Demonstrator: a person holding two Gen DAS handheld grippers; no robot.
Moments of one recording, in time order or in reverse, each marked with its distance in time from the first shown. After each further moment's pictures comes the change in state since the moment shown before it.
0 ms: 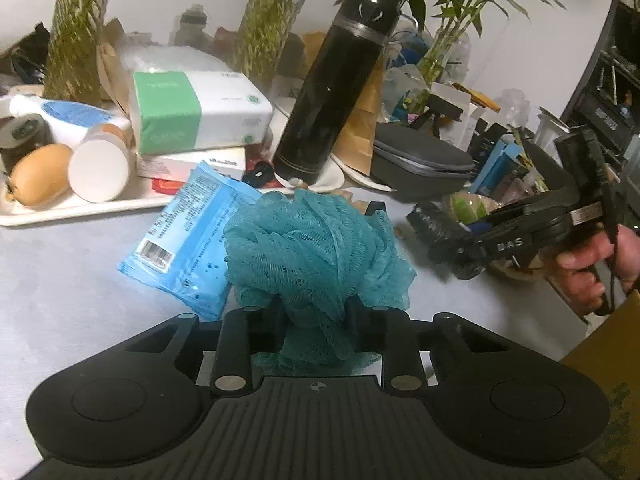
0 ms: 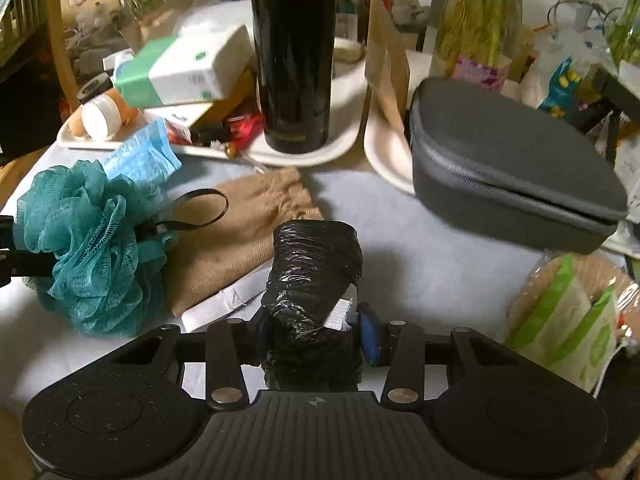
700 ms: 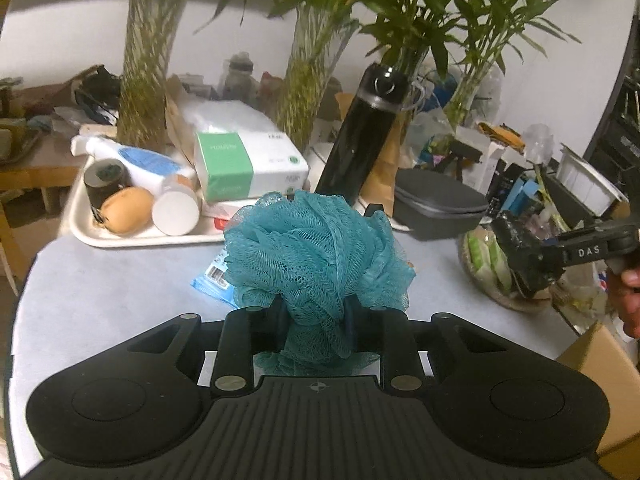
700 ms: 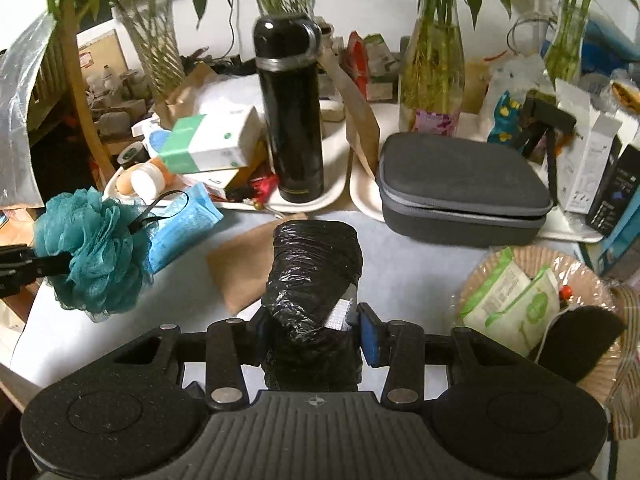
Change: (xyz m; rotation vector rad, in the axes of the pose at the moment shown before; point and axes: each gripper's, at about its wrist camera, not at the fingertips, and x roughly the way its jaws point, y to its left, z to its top) left arm -0.079 -0.026 0.011 -0.037 -0.086 0.143; right arm -0.116 -0.001 -0.020 0.093 -0.125 0.031
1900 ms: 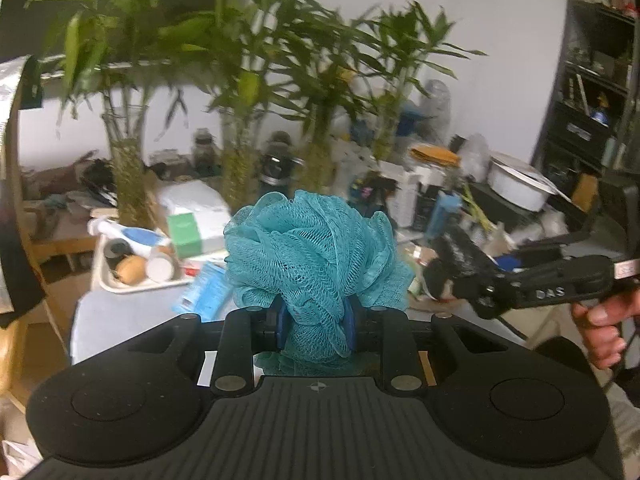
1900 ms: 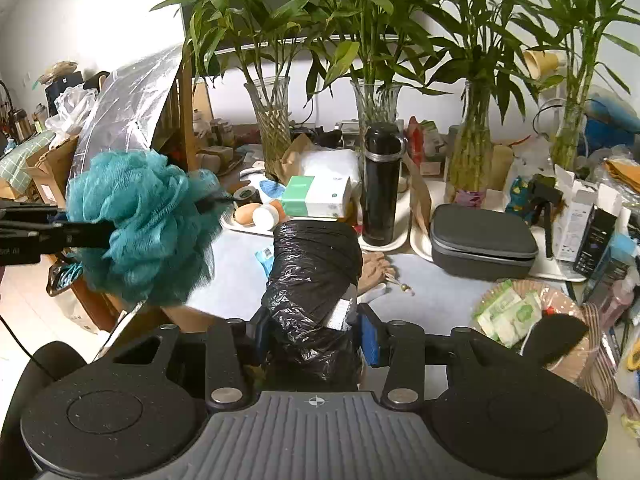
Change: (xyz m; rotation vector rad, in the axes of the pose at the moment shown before) left arm -0.168 -0.155 0.008 0.139 -0.063 0.020; right arm -0.192 0.058 -0.064 -0.098 -0.191 0.128
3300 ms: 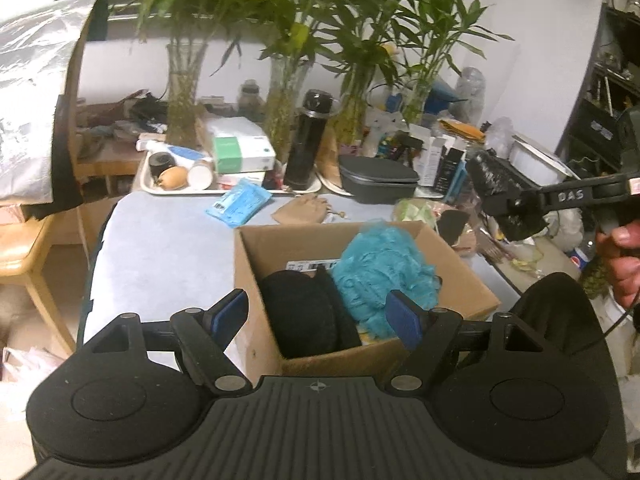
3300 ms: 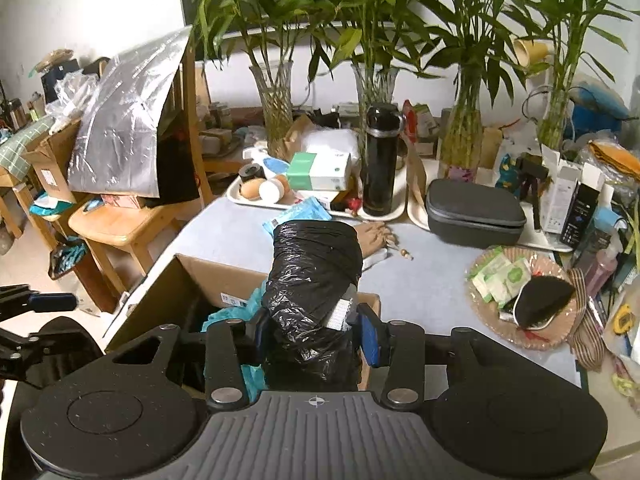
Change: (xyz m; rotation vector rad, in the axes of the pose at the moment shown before) left arm -0.059 -0.004 -0.099 -0.141 0.052 0.110; right arm -0.024 0.032 -0.030 0.016 0.083 -0.048
